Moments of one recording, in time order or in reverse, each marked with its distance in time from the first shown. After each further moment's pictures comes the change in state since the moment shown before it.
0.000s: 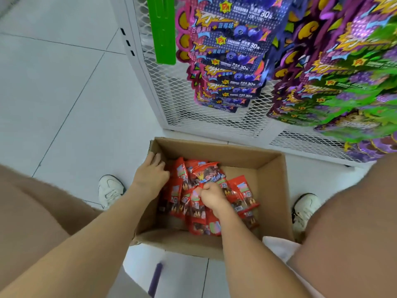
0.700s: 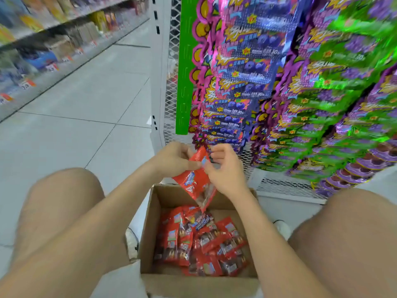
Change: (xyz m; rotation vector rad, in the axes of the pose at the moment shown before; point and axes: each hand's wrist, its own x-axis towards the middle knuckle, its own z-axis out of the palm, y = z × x) left_hand -0.053 -0.093 -0.229 -1.492 0.239 -0.061; right_hand -0.161 -0.182 -0.096 0.137 0.516 -0.853
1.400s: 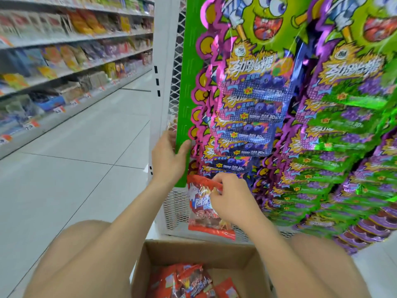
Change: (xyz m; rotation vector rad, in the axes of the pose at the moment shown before) left_hand 0.083 0.068 -0.042 -0.047 0.764 0.317; right_hand 0.064 -0.065 -0.036 -0.473 -0.177 -0.078
